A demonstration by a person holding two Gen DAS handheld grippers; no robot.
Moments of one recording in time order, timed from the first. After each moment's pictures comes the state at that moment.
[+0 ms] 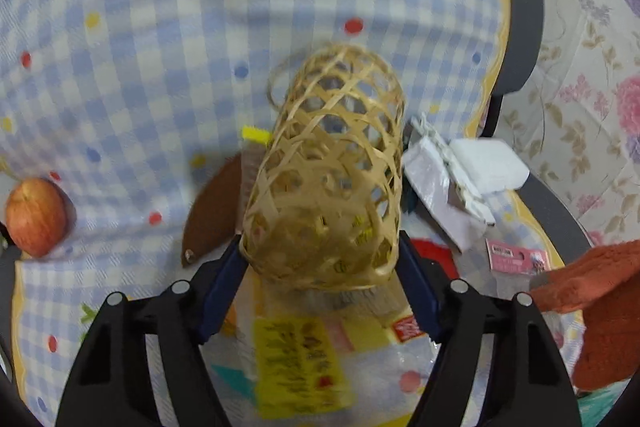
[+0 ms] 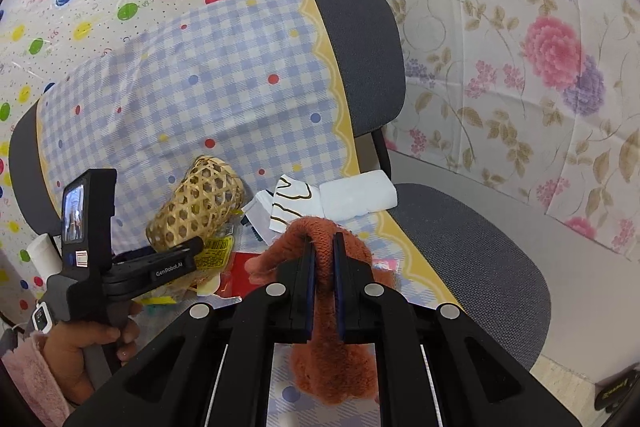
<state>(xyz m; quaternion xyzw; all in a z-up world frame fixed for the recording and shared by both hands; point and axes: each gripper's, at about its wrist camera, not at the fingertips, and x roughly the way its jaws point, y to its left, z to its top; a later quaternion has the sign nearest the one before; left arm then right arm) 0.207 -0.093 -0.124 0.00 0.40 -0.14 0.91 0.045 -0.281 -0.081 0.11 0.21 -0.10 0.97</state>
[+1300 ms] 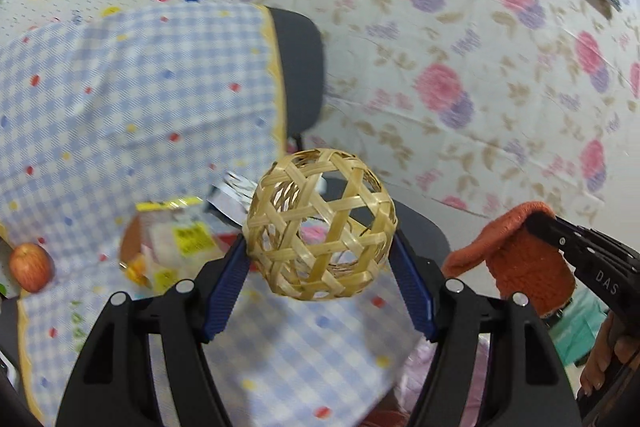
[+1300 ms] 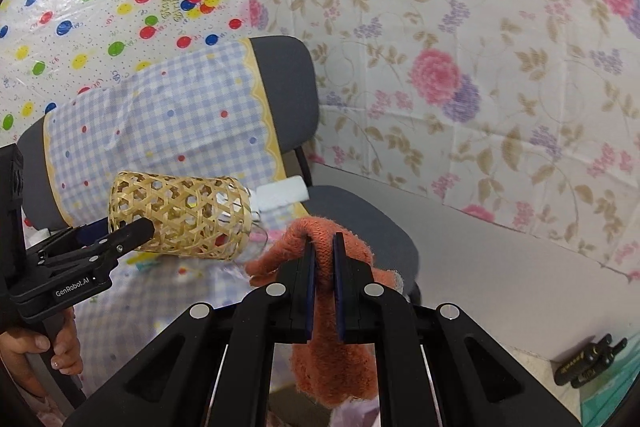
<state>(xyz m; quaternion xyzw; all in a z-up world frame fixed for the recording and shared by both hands) 0.009 -0.132 -0.036 0.03 0.27 -0.36 0.89 -0.131 -0.299 -0.064 0.10 0.17 -0.19 0.96</state>
